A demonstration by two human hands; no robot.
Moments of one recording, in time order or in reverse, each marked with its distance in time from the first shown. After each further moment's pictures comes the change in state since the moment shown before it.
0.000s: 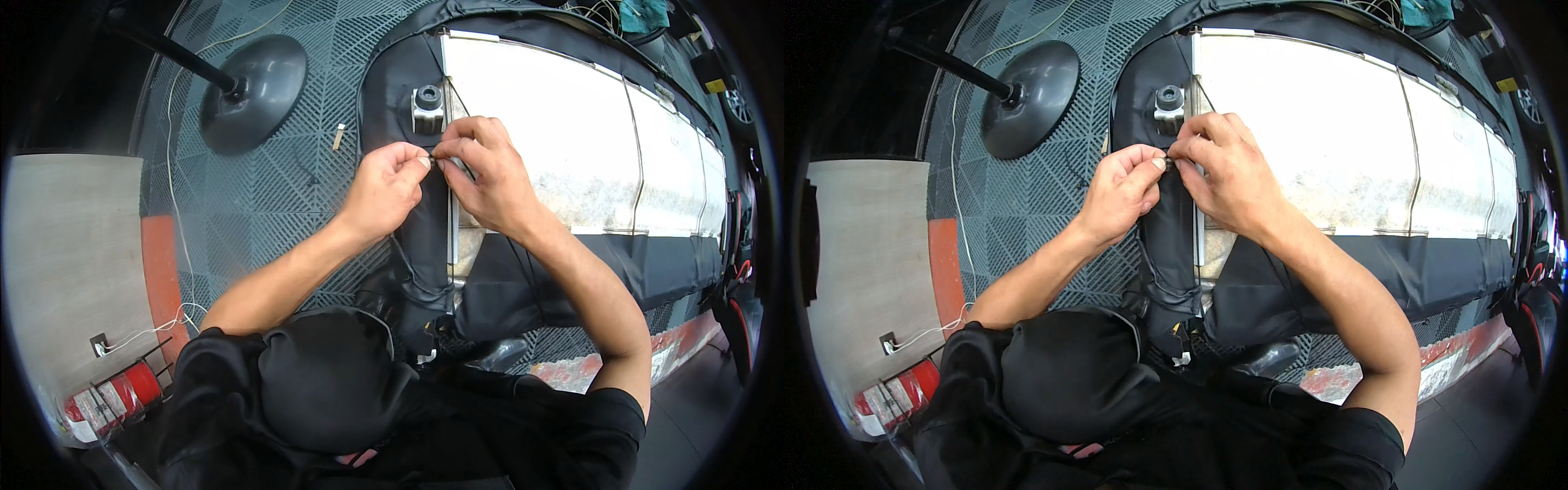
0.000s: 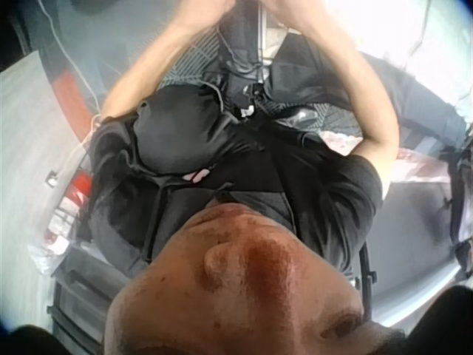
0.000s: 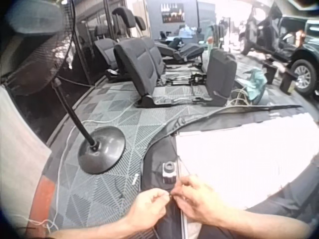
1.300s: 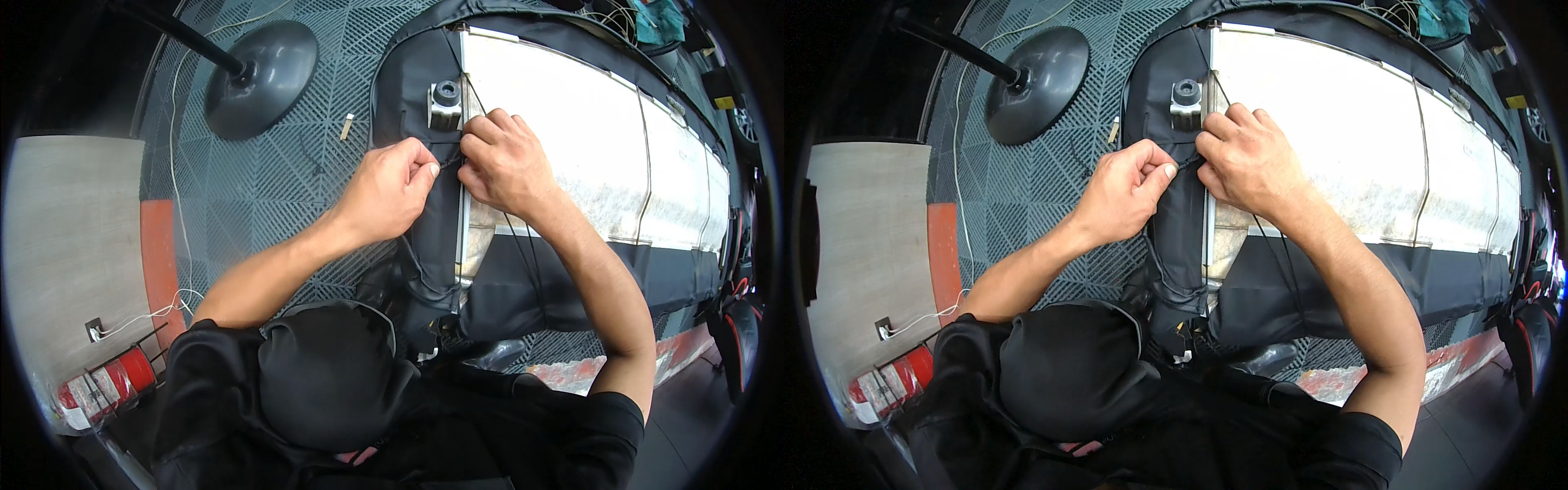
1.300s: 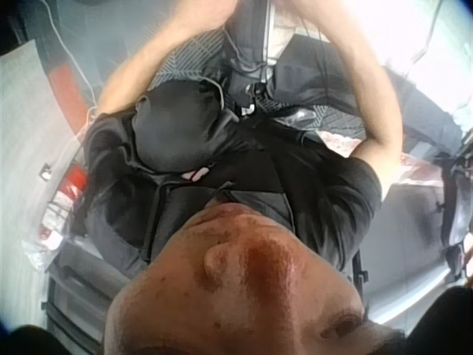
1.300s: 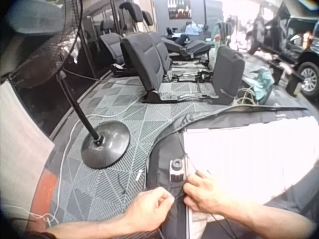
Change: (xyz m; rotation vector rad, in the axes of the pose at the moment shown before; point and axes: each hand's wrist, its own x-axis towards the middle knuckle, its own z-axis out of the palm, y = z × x) left_hand -0.010 0.016 -0.010 0.796 0.013 0.258; right_hand 0.012 0.018 -0.009 -0.359 -0.236 -0.199
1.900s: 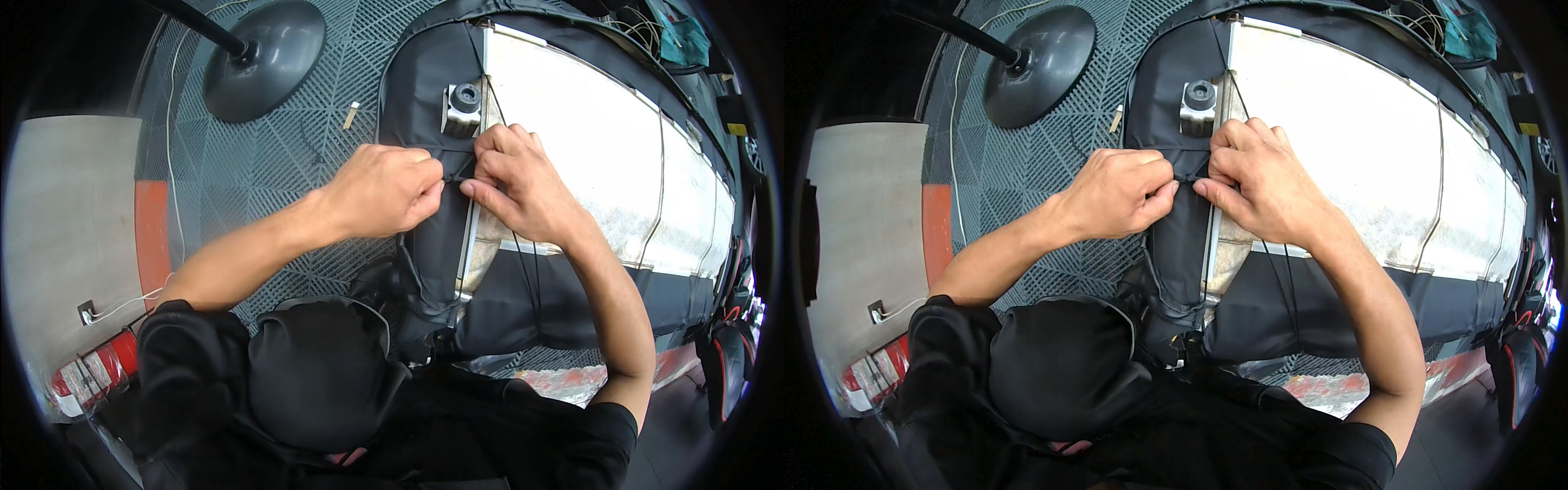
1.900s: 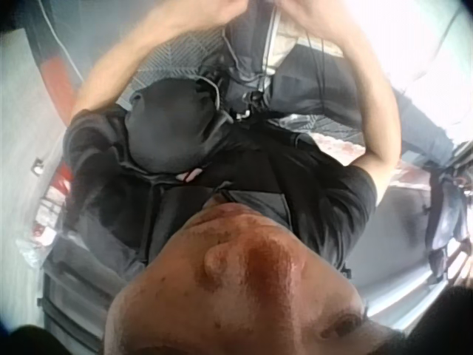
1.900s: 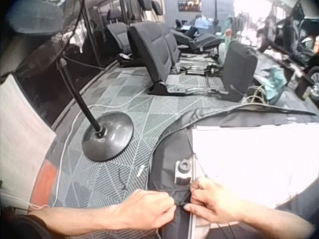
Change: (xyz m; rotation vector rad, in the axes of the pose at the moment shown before) left_hand 0.019 -0.022 -0.016 0.395 -0.063 0.494; right_hand 0.002 0.007 -0.012 0.414 -0.178 0.077
